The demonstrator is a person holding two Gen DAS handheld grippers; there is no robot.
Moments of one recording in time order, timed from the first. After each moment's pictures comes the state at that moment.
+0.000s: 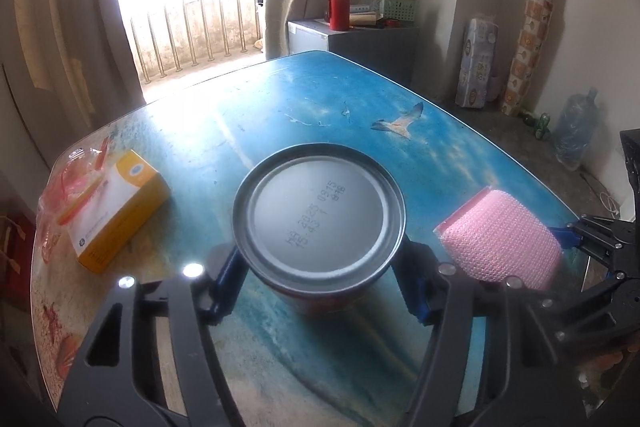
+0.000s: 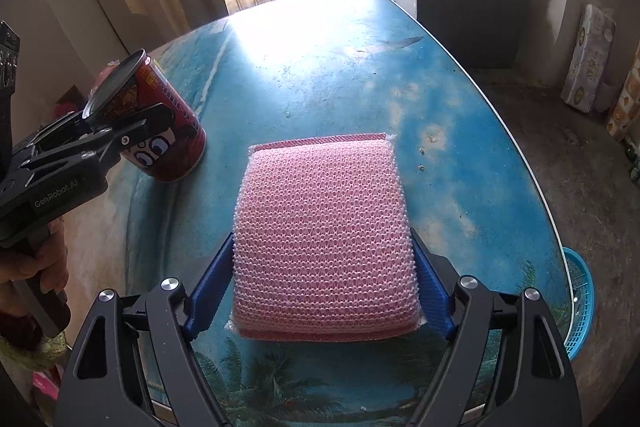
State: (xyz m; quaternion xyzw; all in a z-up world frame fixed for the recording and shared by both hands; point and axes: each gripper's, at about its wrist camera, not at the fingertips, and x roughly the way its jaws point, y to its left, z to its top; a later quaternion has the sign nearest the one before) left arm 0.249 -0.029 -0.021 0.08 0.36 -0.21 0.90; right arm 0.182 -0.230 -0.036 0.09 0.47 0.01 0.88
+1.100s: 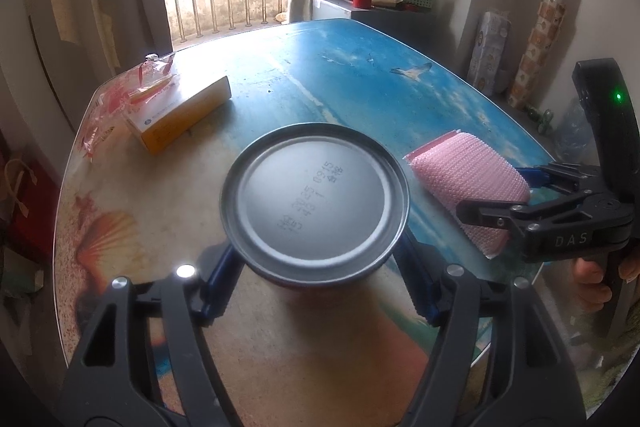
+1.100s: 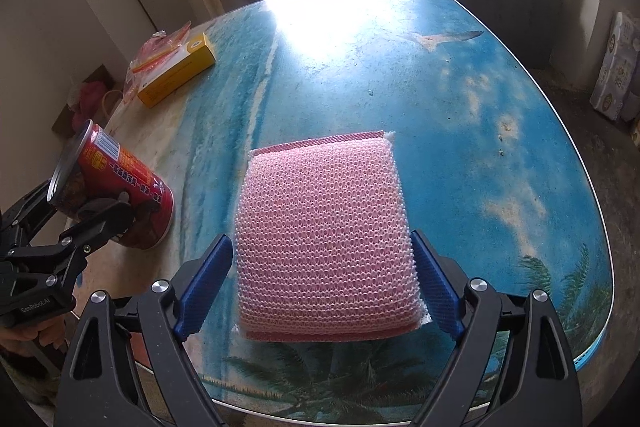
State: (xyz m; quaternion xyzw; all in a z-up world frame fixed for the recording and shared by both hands) left arm 0.172 0.043 -0.028 0.06 0.40 -0.18 0.89; right arm 0.184 -0.189 -0.032 0.09 0.49 0.06 0.86
